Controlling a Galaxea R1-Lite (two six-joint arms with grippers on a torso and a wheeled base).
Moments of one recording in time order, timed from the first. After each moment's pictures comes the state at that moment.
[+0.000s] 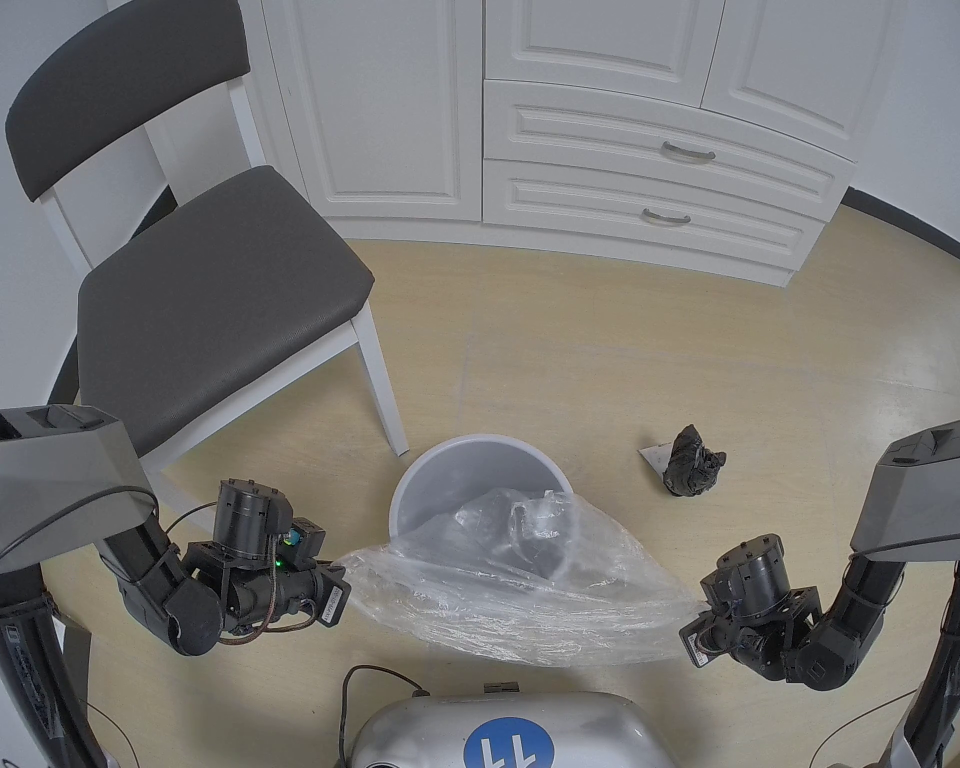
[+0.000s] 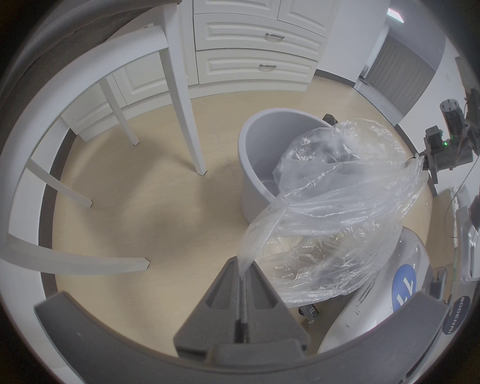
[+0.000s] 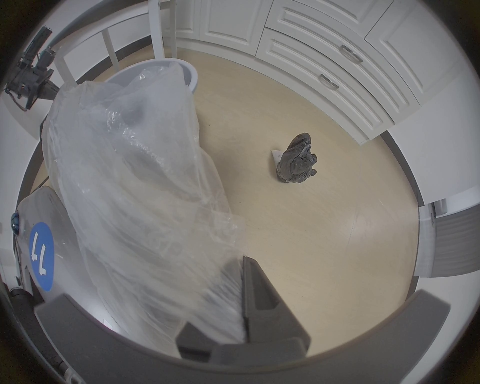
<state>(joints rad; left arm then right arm) -0.34 2.10 -0.53 -0.87 -0.02 0.21 0.50 2.09 -0.33 -0.96 -0.43 -0.12</state>
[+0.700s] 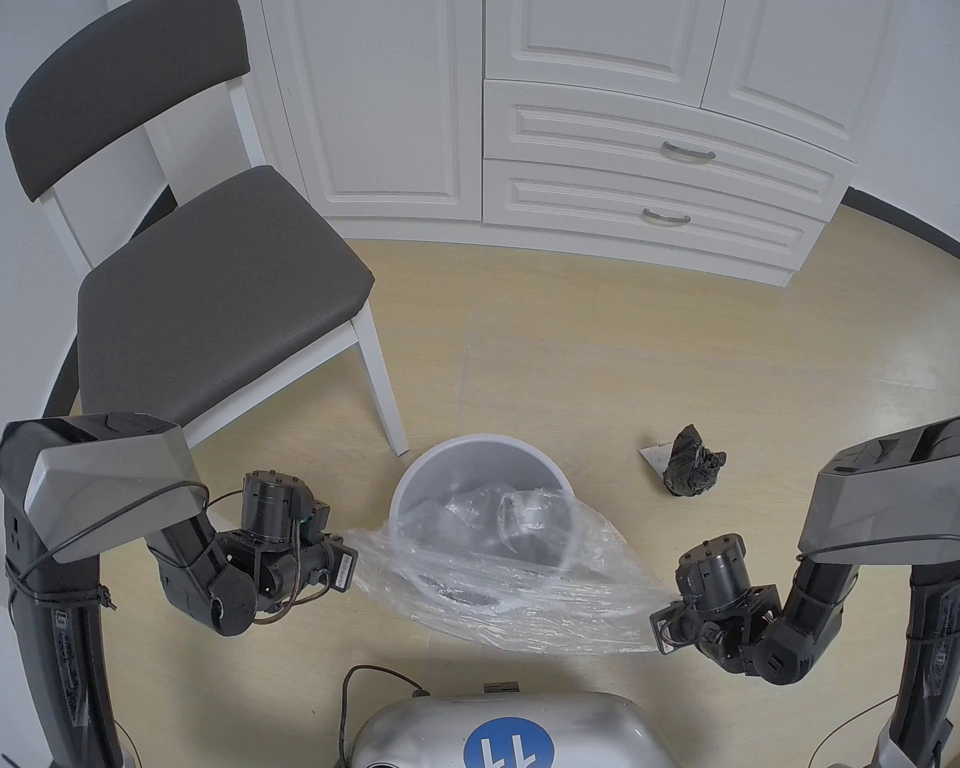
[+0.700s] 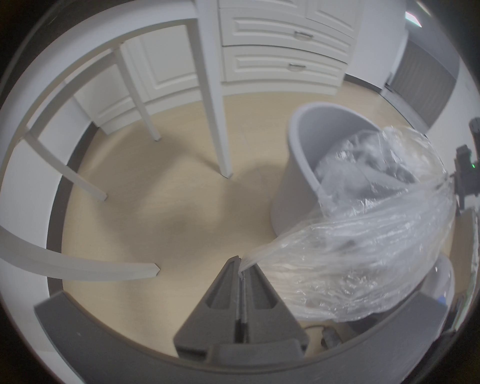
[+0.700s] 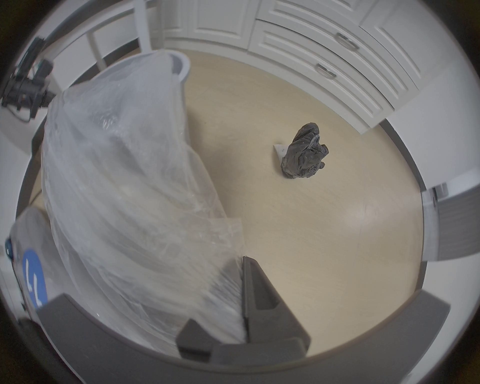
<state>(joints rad) -0.31 2.28 -0.70 -0.96 0.09 0.14 0.51 2.24 -0.46 -0.99 -0.44 0.01</state>
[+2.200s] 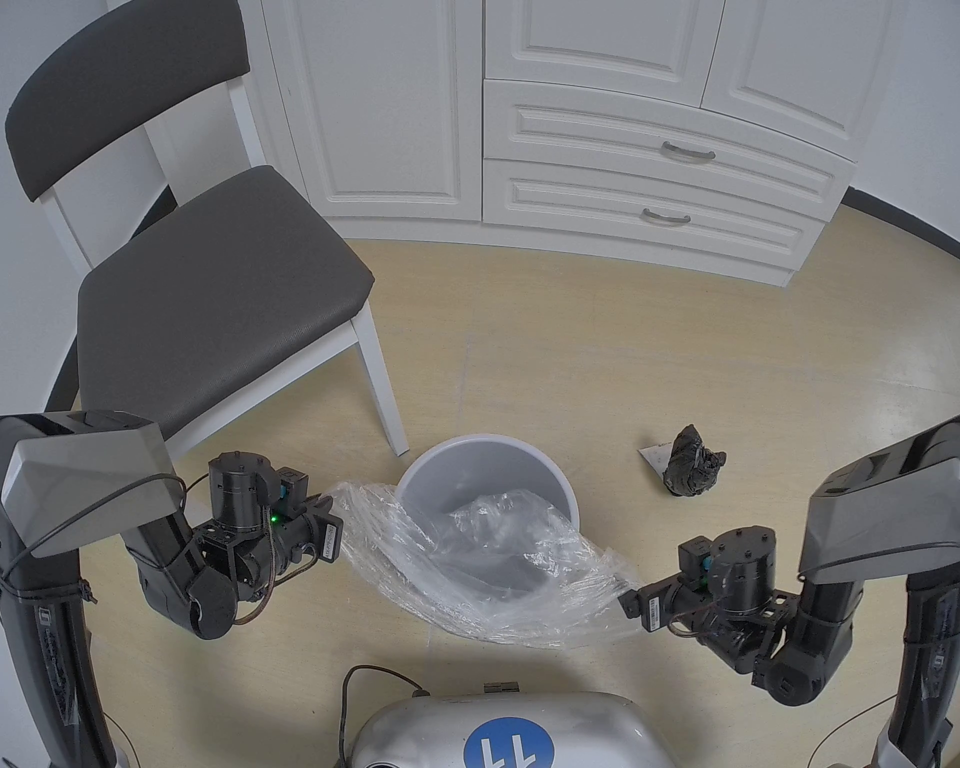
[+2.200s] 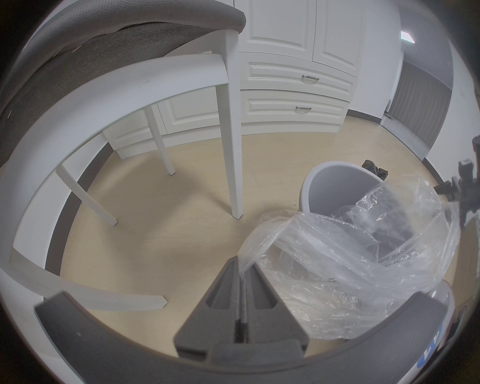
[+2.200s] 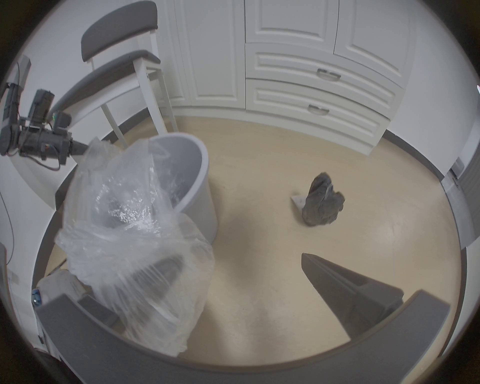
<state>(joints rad) -0.28 2.23 -0.63 -1.20 0.05 0.15 0.53 2.26 -0.35 -1.49 -0.31 0.01</state>
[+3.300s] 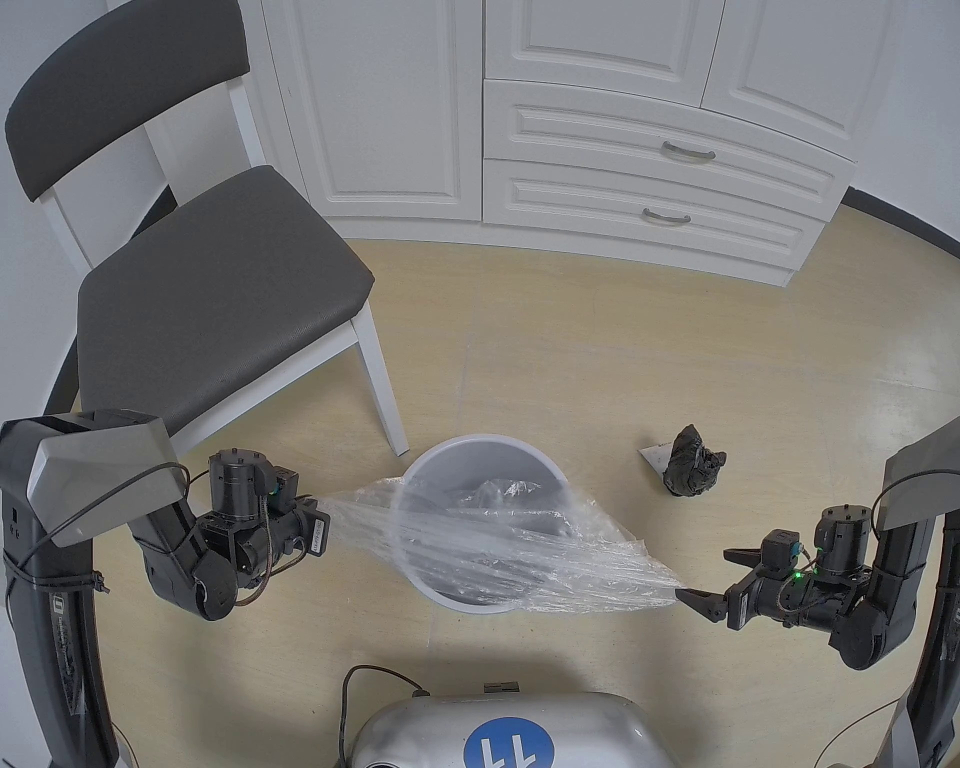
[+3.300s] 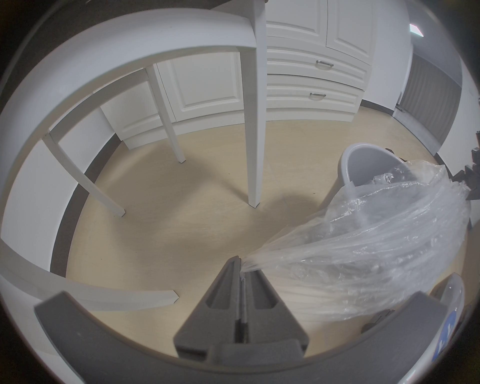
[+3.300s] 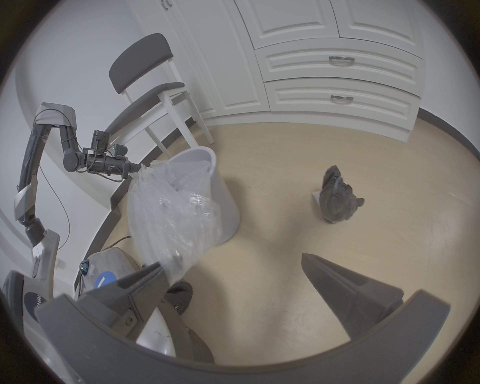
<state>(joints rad) -0.21 2.31 -0.73 -1.13 0.06 0.17 0.10 2.22 -0.18 -1.55 0.41 -0.16</state>
